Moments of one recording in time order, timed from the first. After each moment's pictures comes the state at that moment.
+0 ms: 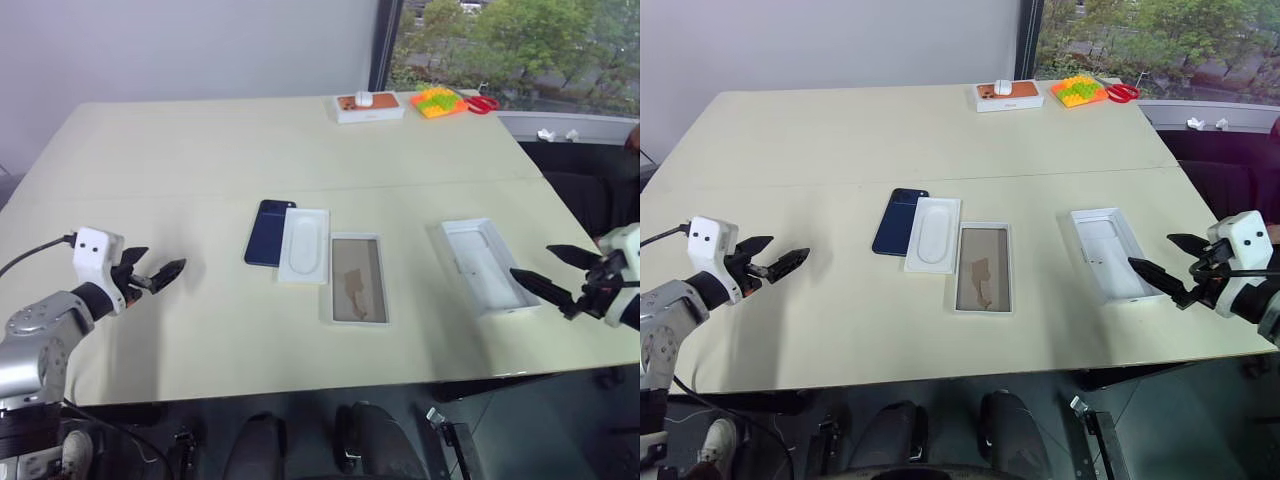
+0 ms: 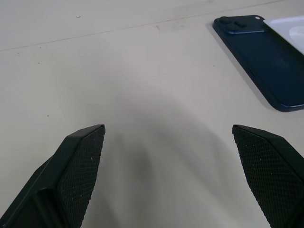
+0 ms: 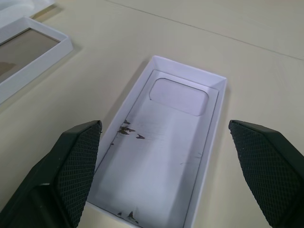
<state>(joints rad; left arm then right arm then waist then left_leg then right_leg) -0.11 0.71 0.38 -0.01 -0.47 0.52 -0.67 0.05 -0.88 -0.56 -0.14 0.50 0.55 0.91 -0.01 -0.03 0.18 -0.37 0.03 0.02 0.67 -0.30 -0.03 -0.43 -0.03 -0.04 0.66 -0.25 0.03</state>
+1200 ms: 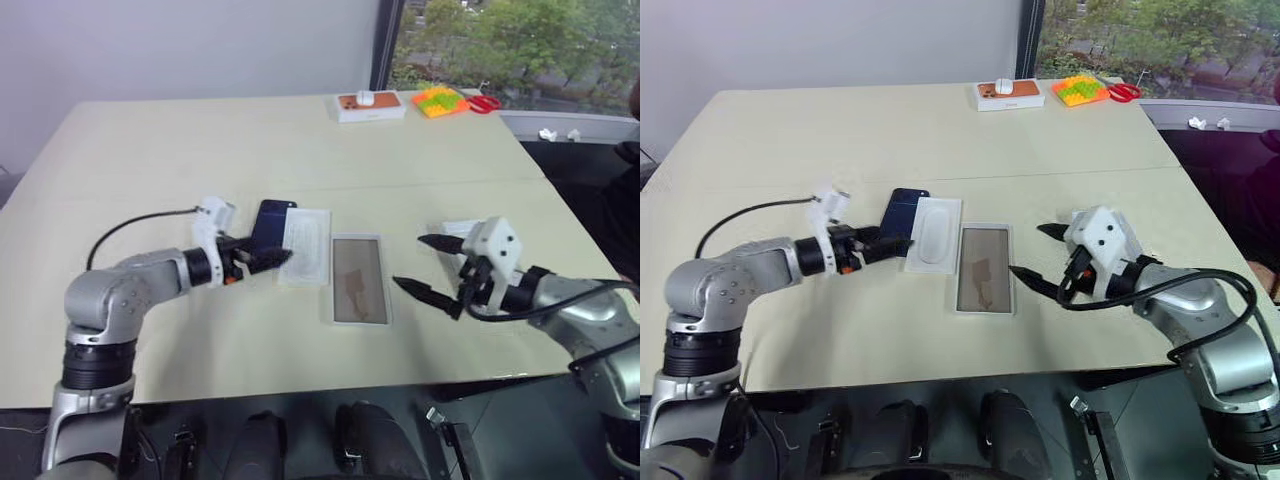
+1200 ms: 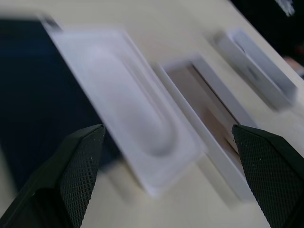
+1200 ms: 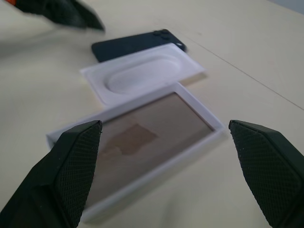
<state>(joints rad) -0.50 0.53 0.13 -0.22 -0.84 1.39 -0.55 -0.13 -0.76 -0.13 -0.56 0.53 0.64 0.74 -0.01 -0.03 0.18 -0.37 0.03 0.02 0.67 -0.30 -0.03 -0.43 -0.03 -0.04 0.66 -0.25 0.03</state>
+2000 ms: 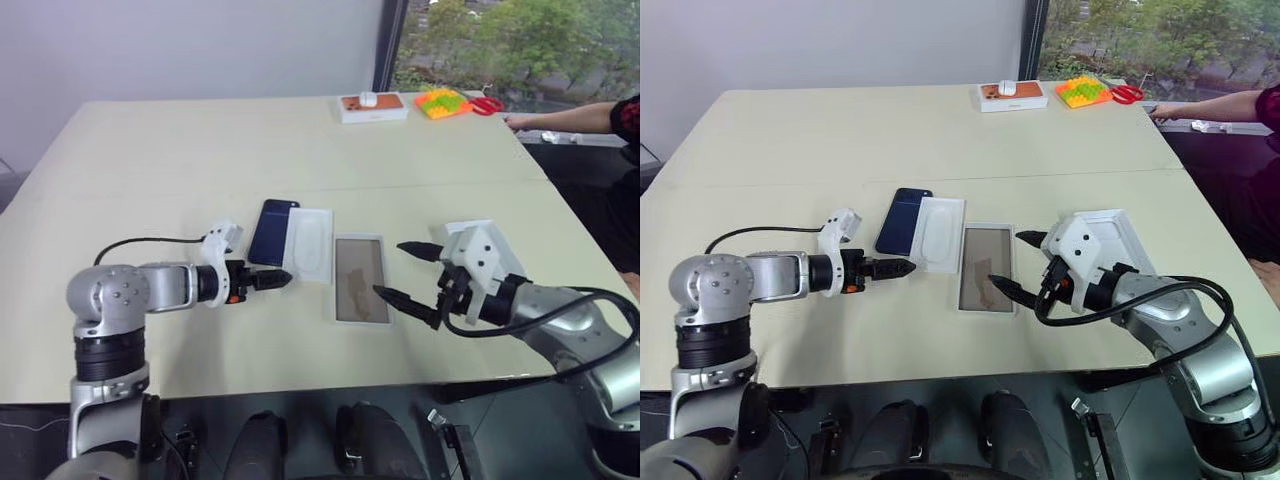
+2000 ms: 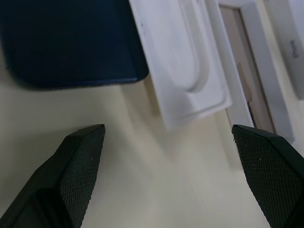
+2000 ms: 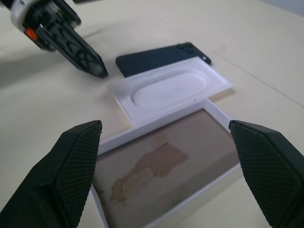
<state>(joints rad) -0.53 0.38 0.28 -0.14 -0.87 1.55 -0.25 -0.13 -0.72 -0.07 -0.62 0.53 0.65 0.68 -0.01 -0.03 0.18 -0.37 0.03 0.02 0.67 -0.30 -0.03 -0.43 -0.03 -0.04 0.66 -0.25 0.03</state>
